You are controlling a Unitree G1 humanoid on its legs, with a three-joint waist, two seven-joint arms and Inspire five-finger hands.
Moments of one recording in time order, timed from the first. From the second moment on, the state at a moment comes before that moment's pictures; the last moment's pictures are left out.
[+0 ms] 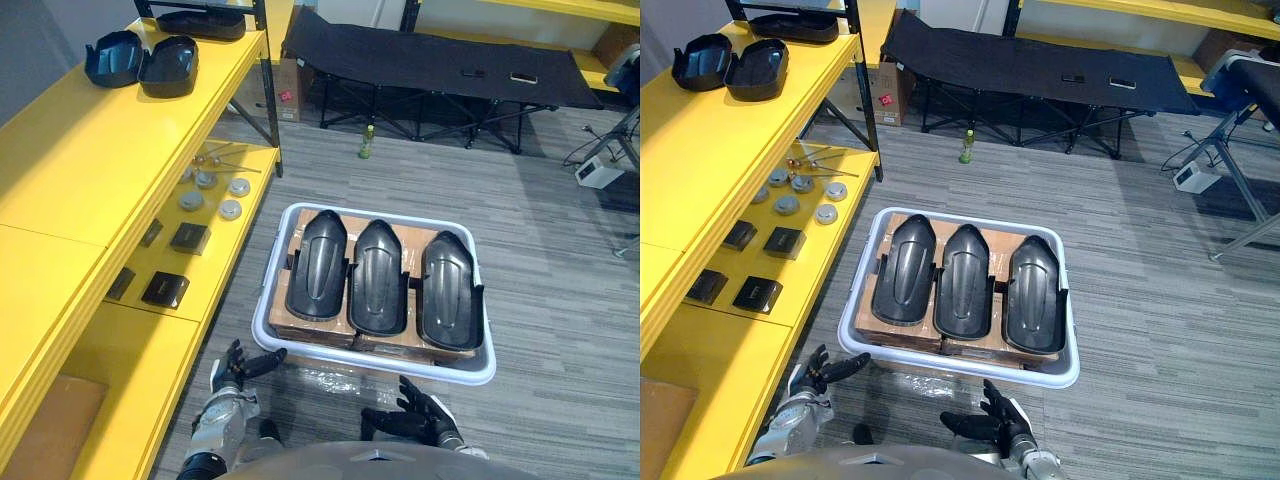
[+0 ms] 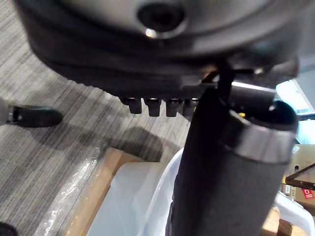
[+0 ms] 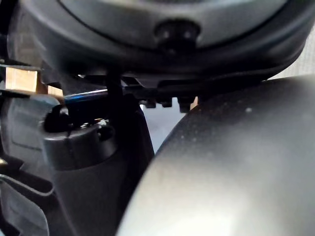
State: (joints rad) left arm 0.07 0.08 0.05 0.73 -0.23 0.04 0.18; right arm 0.35 -0.18 0.12 0.58 0.14 -0.02 0.26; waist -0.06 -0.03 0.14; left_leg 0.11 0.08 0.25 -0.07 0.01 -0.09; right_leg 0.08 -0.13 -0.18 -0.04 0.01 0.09
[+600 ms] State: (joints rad) left arm 0.17 0.09 0.03 0.30 -0.27 0.06 0.34; right arm 0.35 -0.31 0.33 0.30 0.25 -0.07 0.45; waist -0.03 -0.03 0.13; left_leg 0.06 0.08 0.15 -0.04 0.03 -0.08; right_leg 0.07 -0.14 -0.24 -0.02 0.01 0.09
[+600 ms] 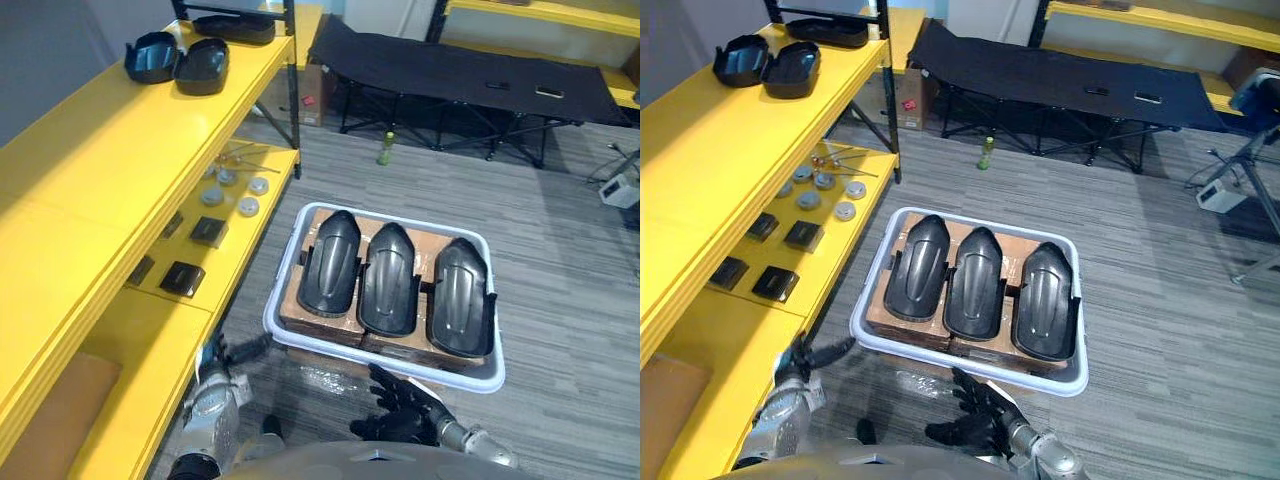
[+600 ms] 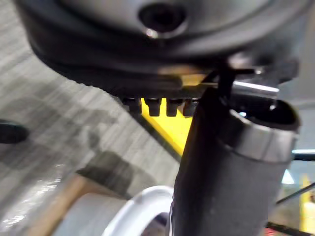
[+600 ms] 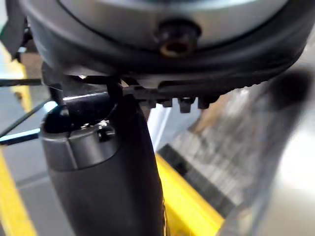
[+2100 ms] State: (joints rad) left arm 0.18 0.08 -0.13 -0.30 -0.24 0.11 0.12; right arm 0.05 -0.15 -0.49 0.01 0.13 0.04 -0.56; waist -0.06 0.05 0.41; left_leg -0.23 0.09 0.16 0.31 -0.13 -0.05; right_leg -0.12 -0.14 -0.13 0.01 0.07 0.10
